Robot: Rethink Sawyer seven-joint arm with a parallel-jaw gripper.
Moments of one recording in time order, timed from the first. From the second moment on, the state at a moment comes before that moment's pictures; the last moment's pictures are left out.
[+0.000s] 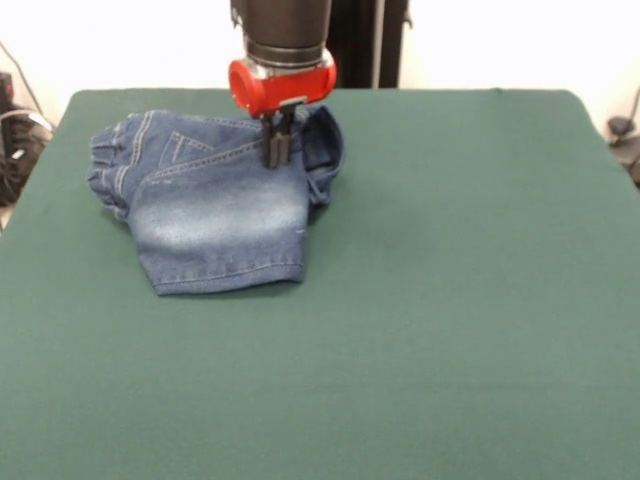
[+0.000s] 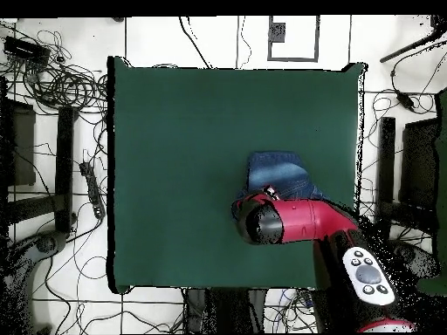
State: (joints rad) arm -0.45 -0.67 0.18 1.80 -0.52 0.37 1.25
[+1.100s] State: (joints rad) arm -0.43 -0.74 0.18 1.80 -0.49 0.44 1.25
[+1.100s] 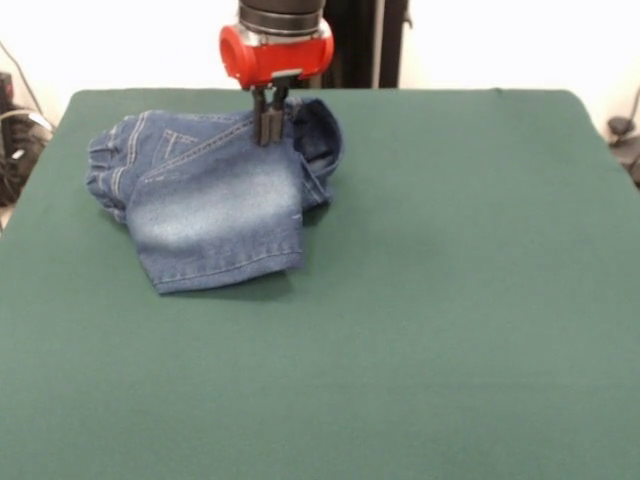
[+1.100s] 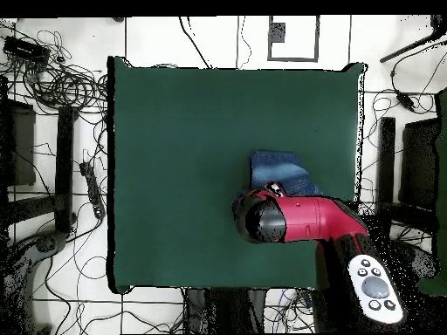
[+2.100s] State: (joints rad) arm -0.14 -0.86 0.07 1.72 -0.49 0.72 1.25
